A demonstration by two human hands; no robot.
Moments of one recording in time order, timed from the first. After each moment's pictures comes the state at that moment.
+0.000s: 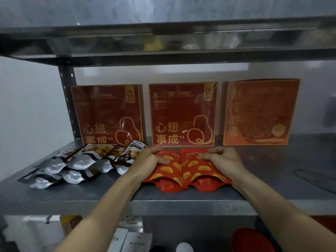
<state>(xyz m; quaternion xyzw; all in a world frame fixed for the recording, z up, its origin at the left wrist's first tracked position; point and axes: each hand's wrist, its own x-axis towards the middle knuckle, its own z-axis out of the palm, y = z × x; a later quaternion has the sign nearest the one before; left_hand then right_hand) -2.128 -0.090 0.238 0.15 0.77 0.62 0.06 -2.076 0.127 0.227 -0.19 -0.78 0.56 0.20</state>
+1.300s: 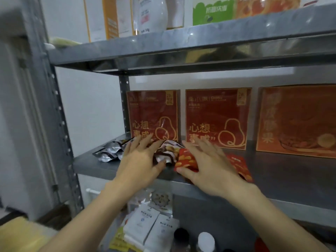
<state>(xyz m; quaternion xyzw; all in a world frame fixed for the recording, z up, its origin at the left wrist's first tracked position) -2.028 -0.169 0.249 0.12 0.95 0.08 -0.27 -1.998 0.033 0.262 0.16 -0.96 0.13 0.17</state>
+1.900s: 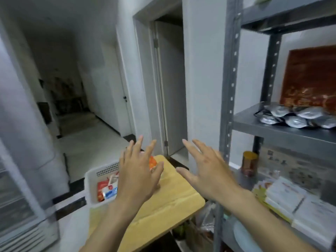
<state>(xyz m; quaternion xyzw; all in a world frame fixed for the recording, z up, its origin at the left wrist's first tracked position) -1.766 -0.515 0.163 -0.21 0.92 0.07 -0.33 -1.862 -0.346 0.182 0.44 -0.86 0.25 0.12</state>
